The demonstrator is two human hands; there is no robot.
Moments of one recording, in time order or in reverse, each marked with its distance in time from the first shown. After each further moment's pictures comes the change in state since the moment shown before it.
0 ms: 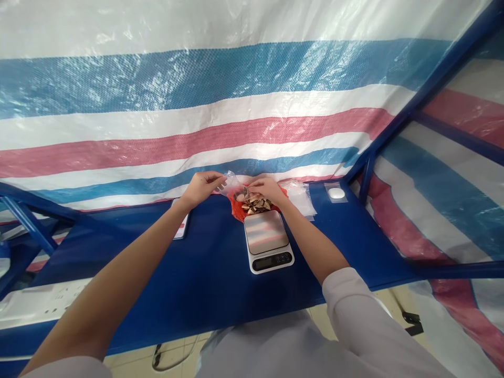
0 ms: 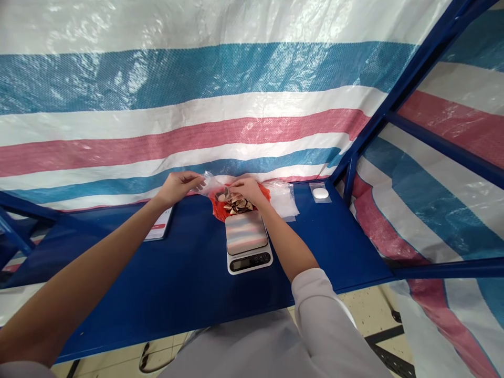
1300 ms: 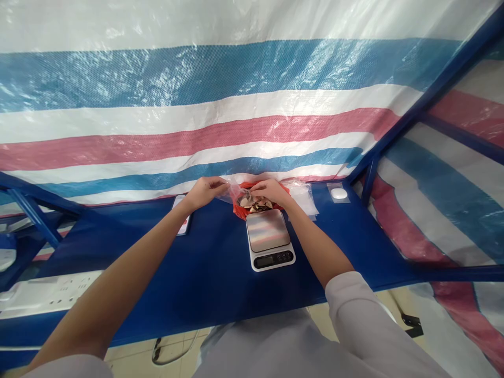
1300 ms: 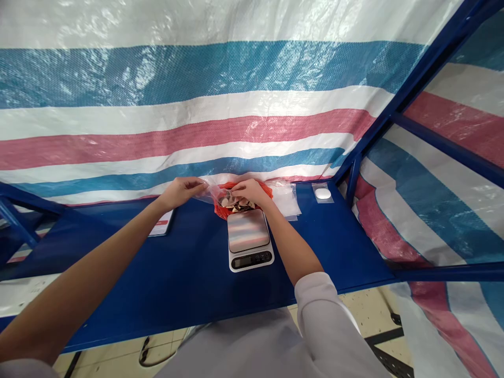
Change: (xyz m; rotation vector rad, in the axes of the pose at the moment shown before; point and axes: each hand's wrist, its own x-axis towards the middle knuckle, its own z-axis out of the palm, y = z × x) left_hand -0.016 -0.008 0.000 0.097 -0.121 0.011; right_hand -0.024 -0.021 0.002 -0.110 -0.111 0.059
